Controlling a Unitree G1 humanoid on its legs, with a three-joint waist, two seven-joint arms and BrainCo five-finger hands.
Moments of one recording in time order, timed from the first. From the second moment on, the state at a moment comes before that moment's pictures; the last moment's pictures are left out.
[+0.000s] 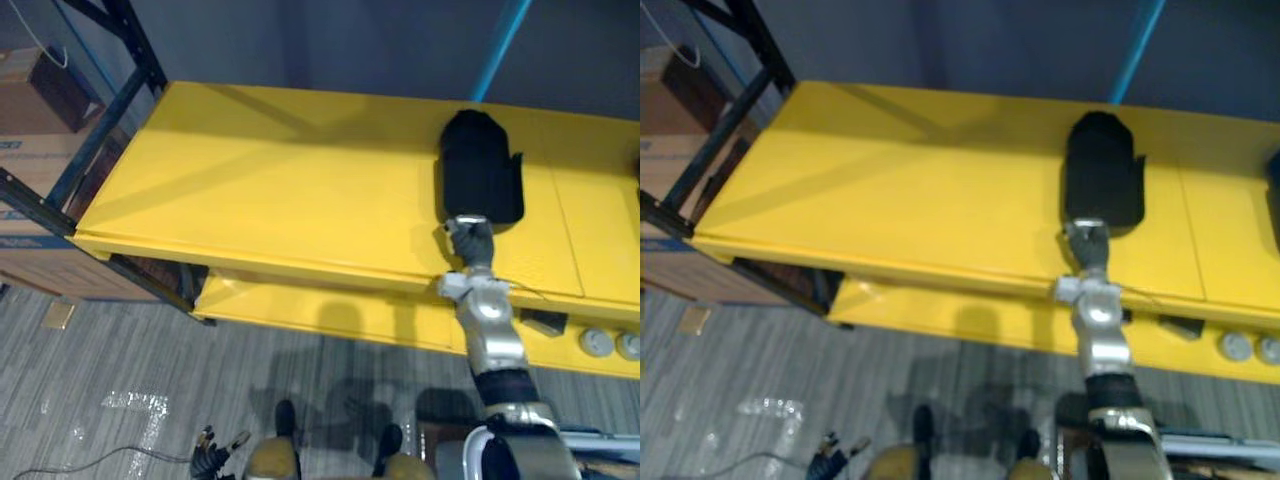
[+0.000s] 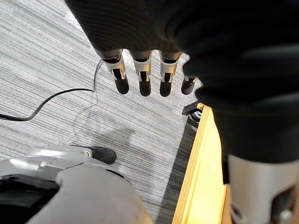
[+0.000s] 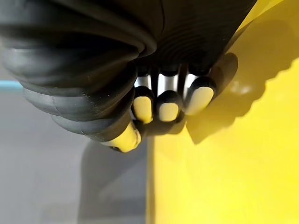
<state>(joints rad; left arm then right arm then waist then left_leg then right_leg) 0.29 0.11 -0.02 0.77 -0.31 -0.19 0.19 -0.44 -0.23 -0.10 0.37 0.20 -0.08 -0.15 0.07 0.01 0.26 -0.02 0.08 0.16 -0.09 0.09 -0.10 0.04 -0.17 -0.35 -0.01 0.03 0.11</state>
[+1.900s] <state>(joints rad) 0.15 0.03 0.16 0.97 -0.35 -0.14 0.26 0.11 -0.03 -0.18 0.60 0.10 -0.24 -0.31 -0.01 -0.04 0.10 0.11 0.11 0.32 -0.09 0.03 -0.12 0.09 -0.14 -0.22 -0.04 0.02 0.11</state>
